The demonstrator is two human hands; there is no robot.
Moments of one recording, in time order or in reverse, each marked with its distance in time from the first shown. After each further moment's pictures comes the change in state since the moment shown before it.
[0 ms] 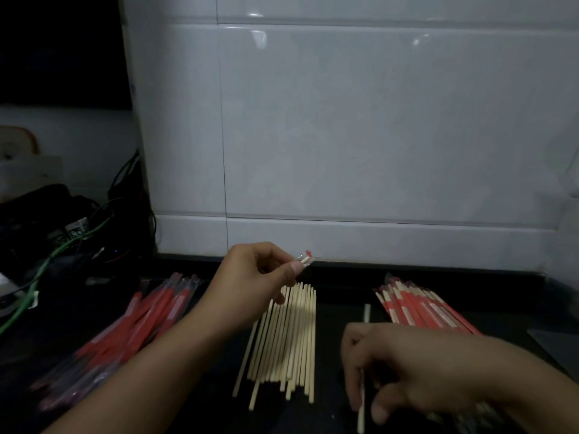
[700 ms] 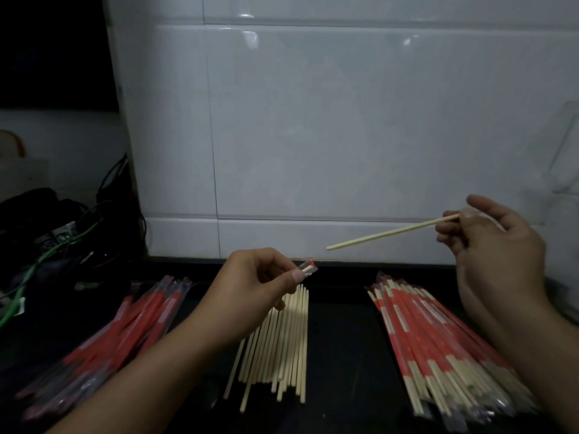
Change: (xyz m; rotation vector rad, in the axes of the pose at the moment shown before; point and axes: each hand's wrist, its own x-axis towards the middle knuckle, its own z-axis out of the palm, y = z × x) left_hand -0.006 0.005 0.005 0.013 -0.073 0.051; right_hand -0.010 0.053 -0.035 1.167 1.788 -0.163
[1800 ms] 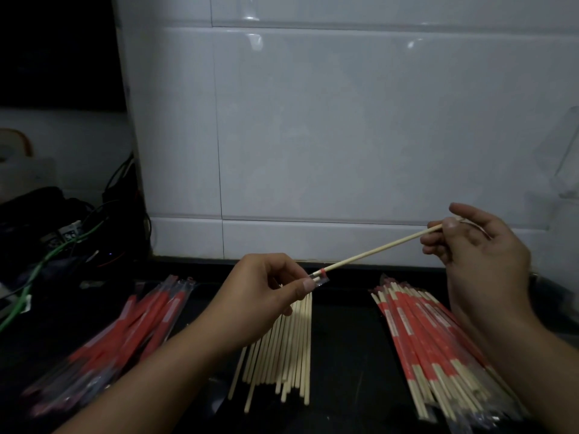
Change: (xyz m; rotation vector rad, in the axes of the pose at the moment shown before) left_hand -0.003 0.003 0.001 0.042 -0.050 0.013; right_hand -0.013 0.011 0.002 -0.148 -0.123 -0.081
